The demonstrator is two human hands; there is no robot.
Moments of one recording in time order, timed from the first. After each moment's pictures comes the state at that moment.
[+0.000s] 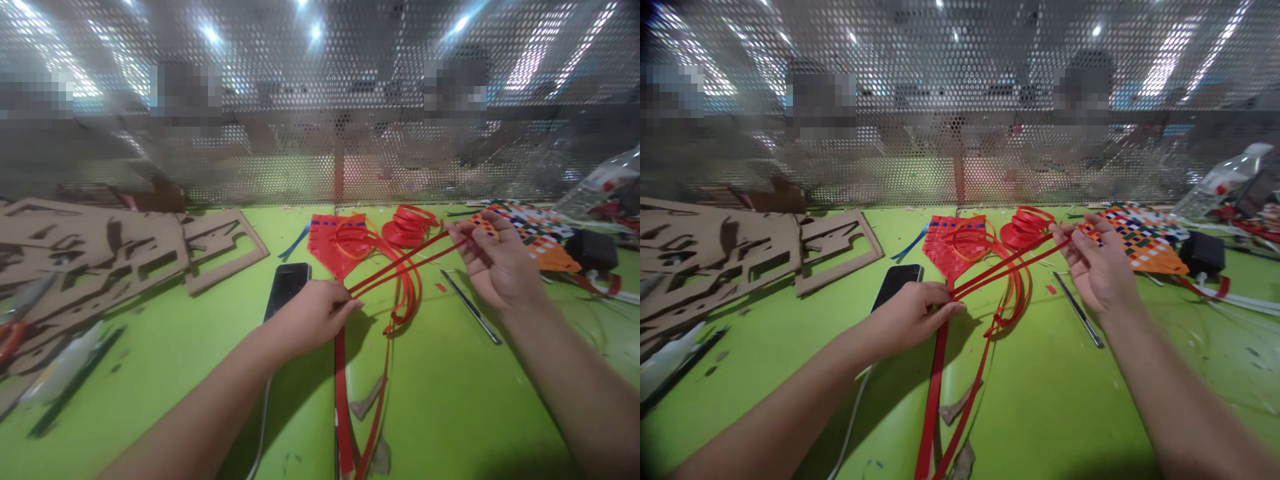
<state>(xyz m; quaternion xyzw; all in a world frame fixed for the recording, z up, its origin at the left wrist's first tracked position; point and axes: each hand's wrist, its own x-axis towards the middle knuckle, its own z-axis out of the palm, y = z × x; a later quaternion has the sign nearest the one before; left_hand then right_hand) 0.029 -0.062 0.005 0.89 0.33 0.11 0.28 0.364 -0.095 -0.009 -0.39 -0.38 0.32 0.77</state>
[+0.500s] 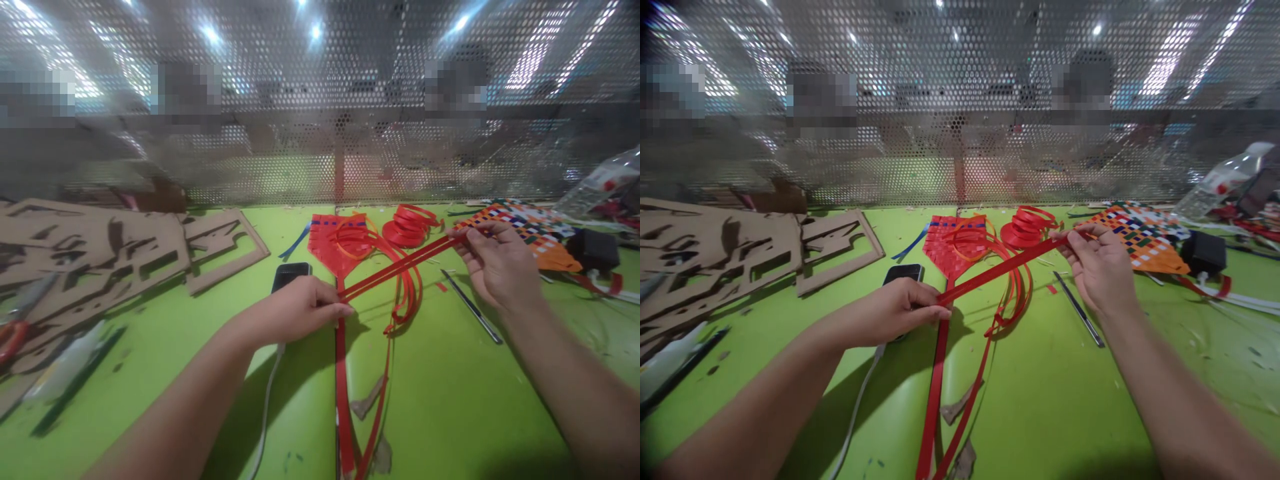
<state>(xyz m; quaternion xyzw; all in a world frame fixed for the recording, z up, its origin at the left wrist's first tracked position) 0.007 -0.052 0.032 0.85 0.33 0.03 0.42 0.358 -0.094 -0.012 -0.41 -0.39 0.28 0.77</state>
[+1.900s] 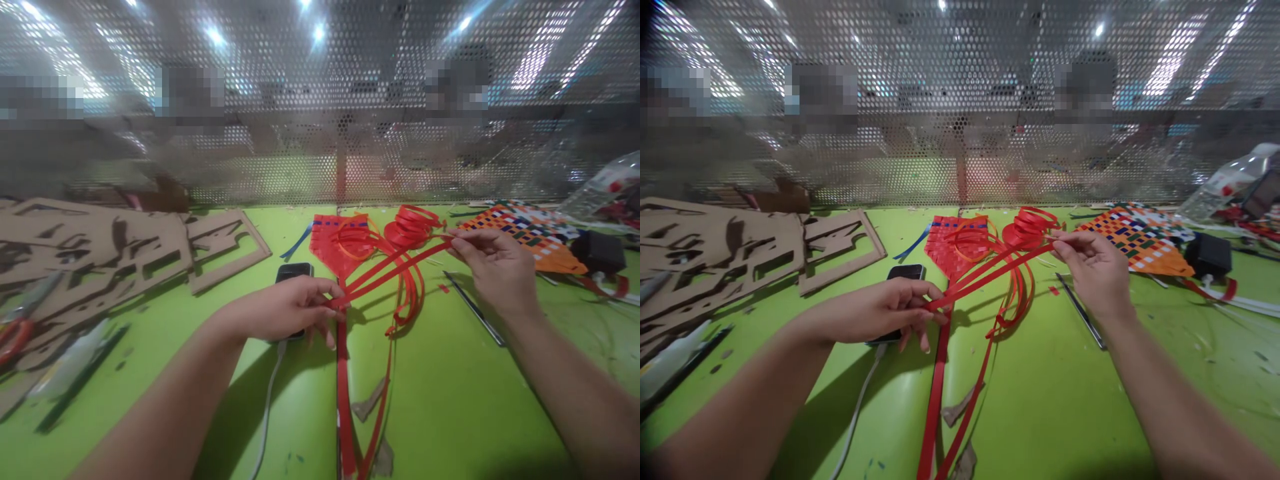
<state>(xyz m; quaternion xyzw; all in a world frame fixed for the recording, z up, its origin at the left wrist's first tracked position) -0.011 -0.045 0.036 0.77 0.30 0.00 0.56 0.347 -0.101 -0.015 -0.50 -0.49 0.14 0.70</state>
